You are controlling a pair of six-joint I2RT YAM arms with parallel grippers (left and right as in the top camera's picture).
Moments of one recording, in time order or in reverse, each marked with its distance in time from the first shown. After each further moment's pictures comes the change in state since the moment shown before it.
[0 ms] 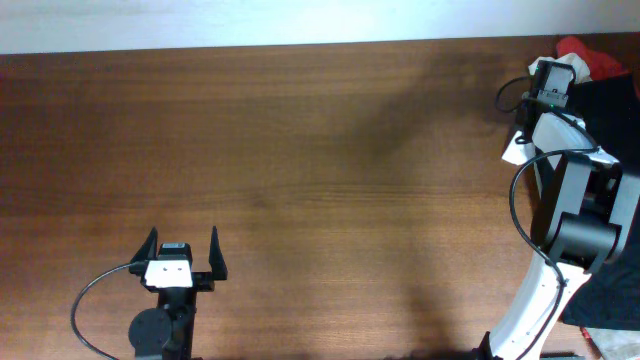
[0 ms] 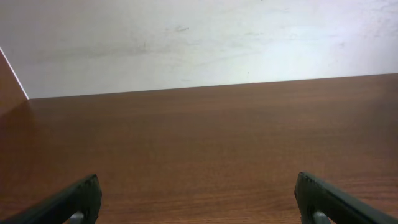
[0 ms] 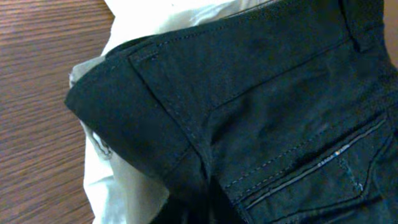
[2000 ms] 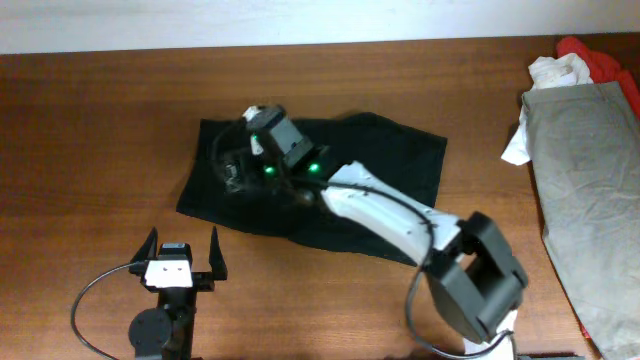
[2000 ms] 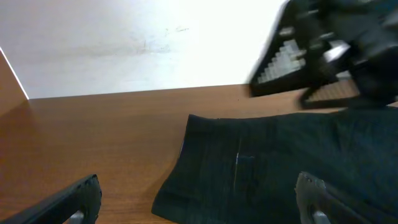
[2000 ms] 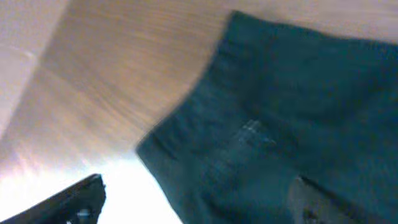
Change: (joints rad) left arm 0.000 0.000 0.000 0.000 0.000 0.000; right arm 1.047 -0.242 0.005 -0.125 -0.595 0.618
